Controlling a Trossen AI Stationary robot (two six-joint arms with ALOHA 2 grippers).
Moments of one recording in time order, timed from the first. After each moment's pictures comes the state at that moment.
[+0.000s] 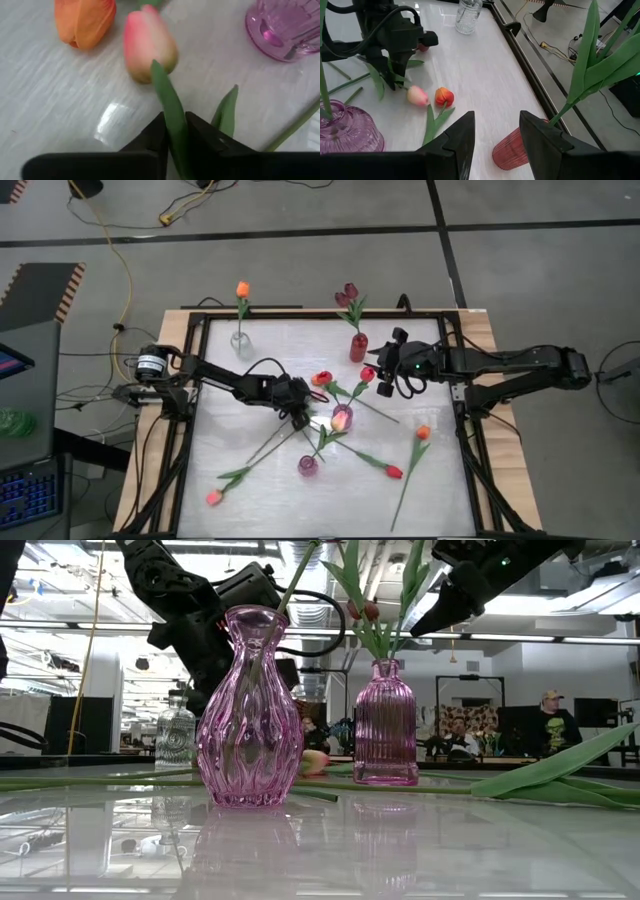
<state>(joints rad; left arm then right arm) 0.03 1.76 0.83 -0.01 -0.12 -0.43 -0.09 1.08 0.80 -0.25 0.37 -0.15</state>
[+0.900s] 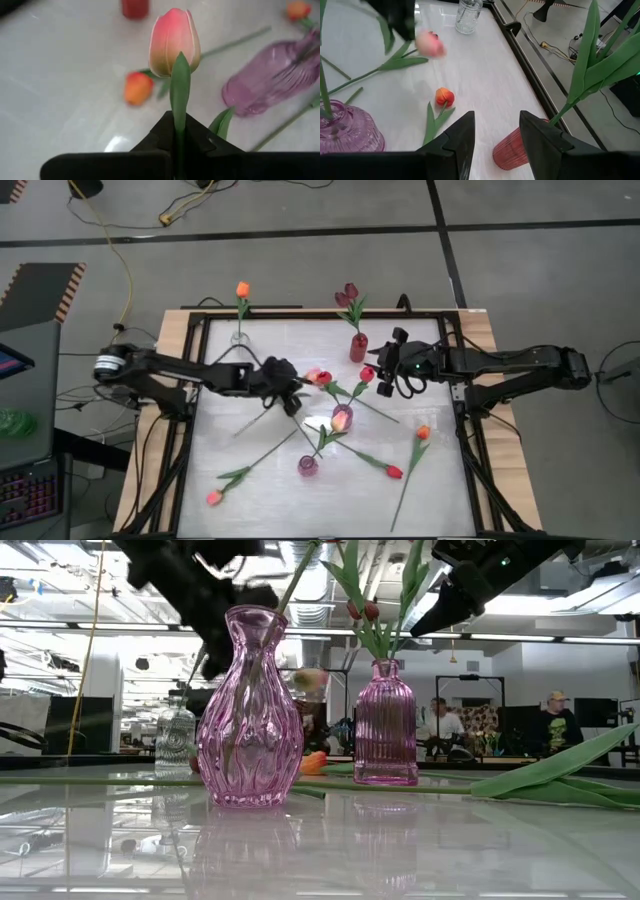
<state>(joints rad) 0.02 1.42 0.83 -0.16 -0.27 -0.45 -0.09 1.08 0.80 -0.25 0.37 -0.15</state>
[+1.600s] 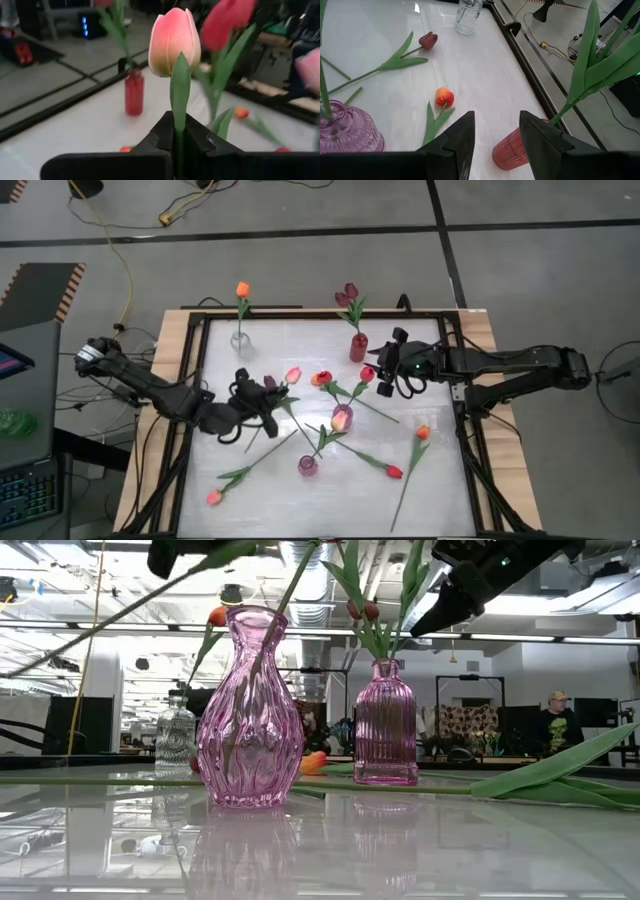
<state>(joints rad) -0.43 1.18 0.83 -0.01 -0.95 -0.45 -0.09 1.08 0.80 -0.25 0.37 -0.15</state>
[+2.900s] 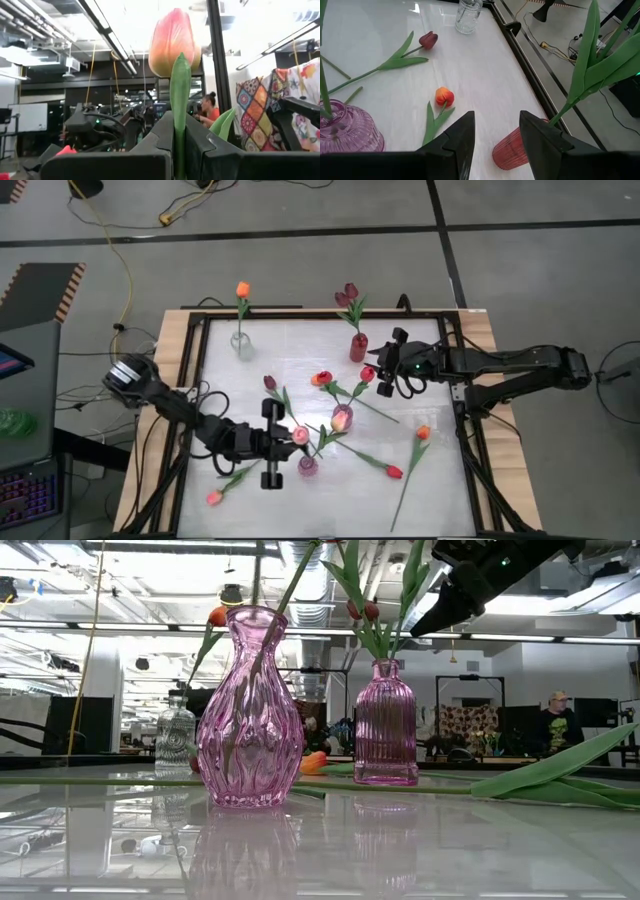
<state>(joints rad) -0.54 1.60 0.83 1.40 -0.48 0.36 -0.09 1.08 0.80 -0.26 0.37 -0.15</state>
